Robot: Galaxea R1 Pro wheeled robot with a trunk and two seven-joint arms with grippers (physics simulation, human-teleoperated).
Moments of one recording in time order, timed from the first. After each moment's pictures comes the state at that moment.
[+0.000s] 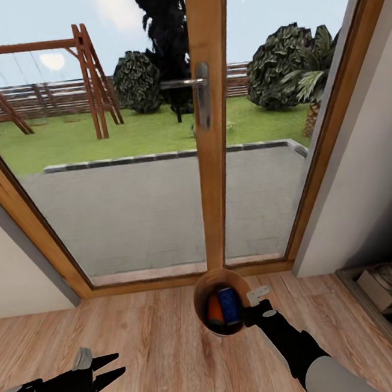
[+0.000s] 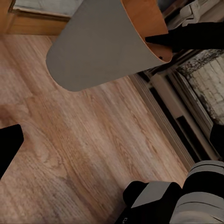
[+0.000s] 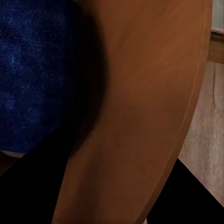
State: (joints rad) left arm -0.40 0.28 0.51 -0.64 -0.23 0.13 -1.51; right arm -0.59 0.07 0.26 -0.60 0.03 0.30 -0.09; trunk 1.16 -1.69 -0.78
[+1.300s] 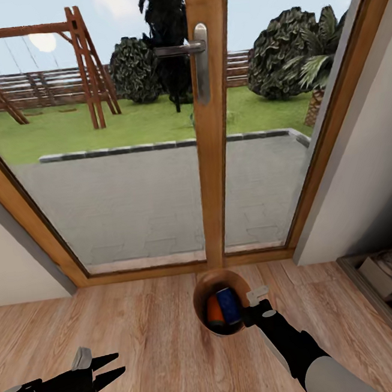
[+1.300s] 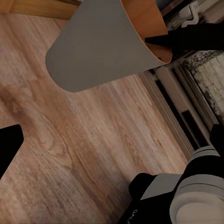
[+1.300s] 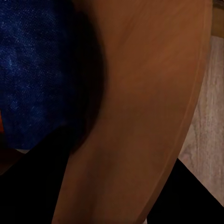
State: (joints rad) left arm -0.40 0.28 0.51 -0.64 -0.23 0.13 -1.51; right arm -0.59 0.08 0.26 -0.60 0.03 0.30 -0.09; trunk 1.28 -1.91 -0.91
